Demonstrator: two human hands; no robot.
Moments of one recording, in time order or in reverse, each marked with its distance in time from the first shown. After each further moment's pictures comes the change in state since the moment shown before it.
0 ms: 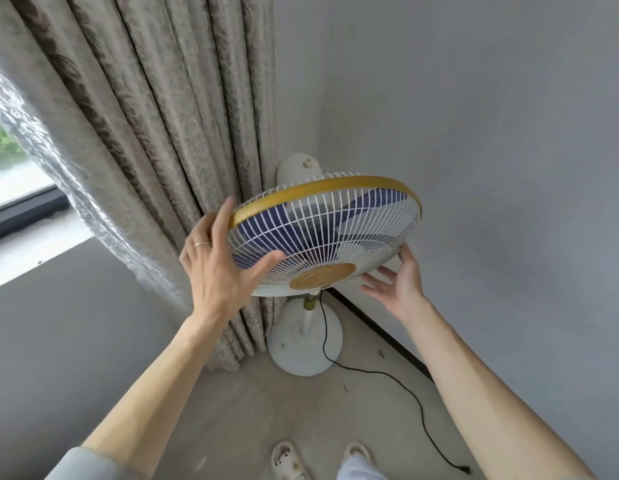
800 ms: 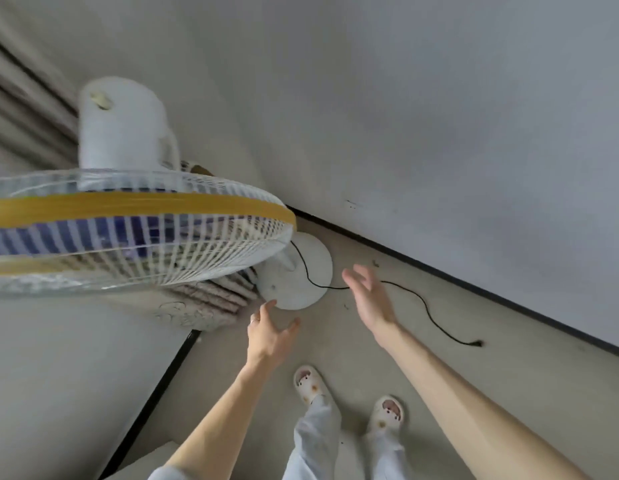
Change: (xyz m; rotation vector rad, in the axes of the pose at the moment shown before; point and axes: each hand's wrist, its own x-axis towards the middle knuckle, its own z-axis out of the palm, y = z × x) left_hand -0.226 -0.004 0.222 0.055 -0.833 -0.591; right_hand 0.018 0.153 -0.197 -0.434 0.040 0.038
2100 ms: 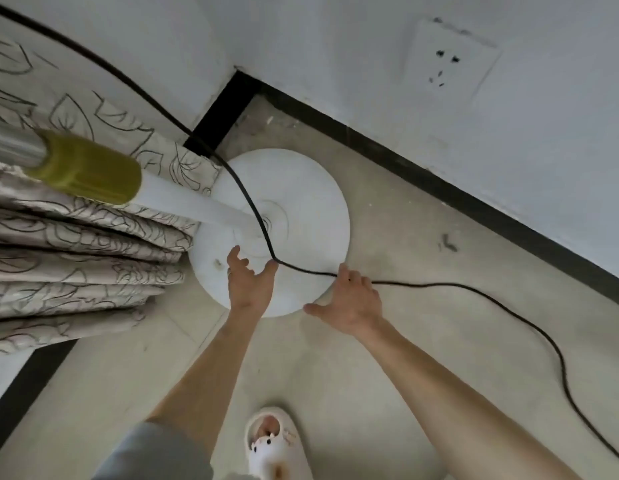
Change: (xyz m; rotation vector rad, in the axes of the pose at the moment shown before) left_hand 0.535 -0.216 0.333 -0.326 0.250 -0.258; right_hand 0.545 0.408 0.104 -1.075 -0.288 -0.010
